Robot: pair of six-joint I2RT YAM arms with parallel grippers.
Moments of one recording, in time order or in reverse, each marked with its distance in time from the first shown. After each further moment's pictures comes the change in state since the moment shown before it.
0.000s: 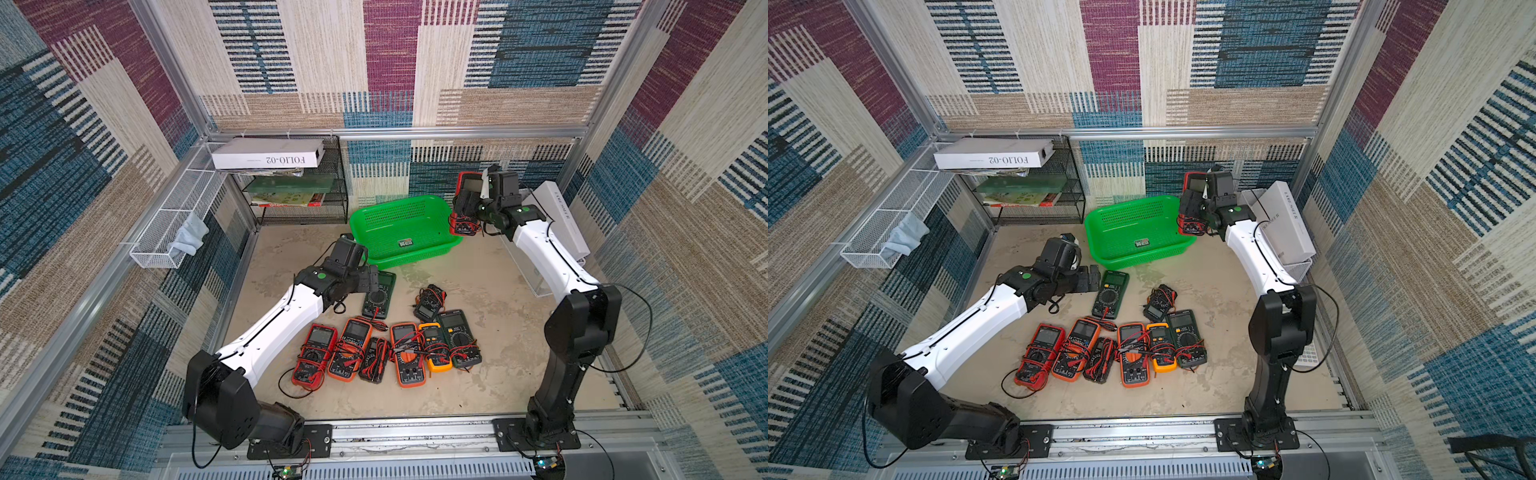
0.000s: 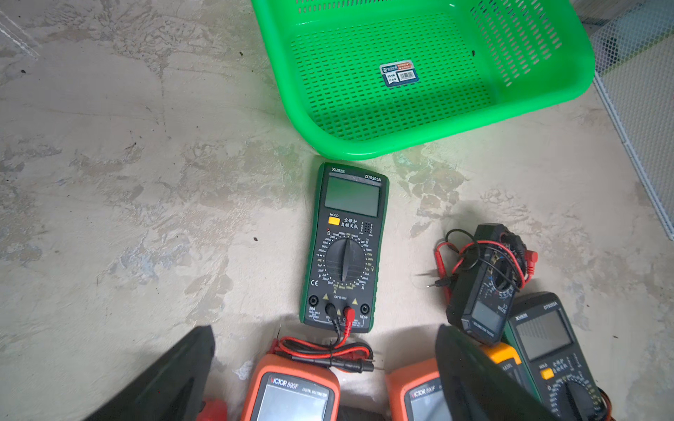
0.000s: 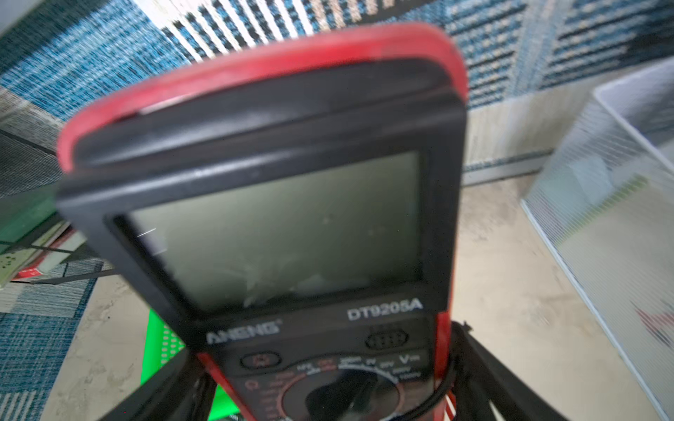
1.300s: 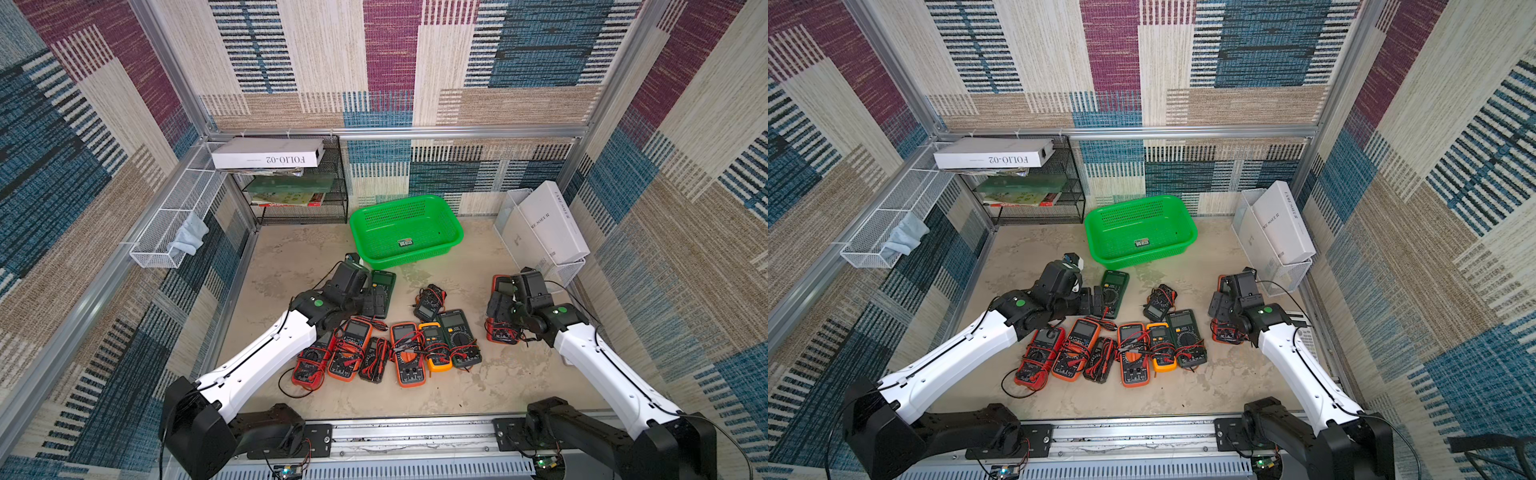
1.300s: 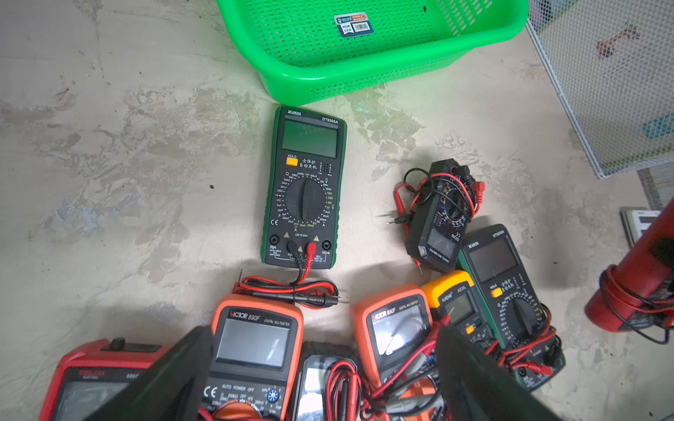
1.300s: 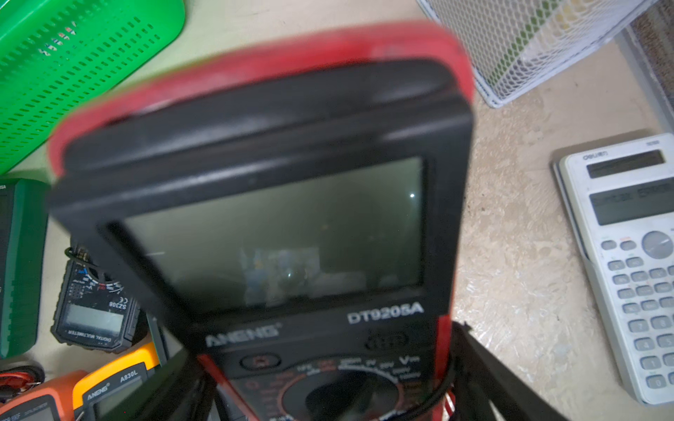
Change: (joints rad) left arm -0.121 -0.173 -0.172 0.024 0.023 -0.077; right arm 0.016 -0.884 -1.140 -0.172 0.221 0.106
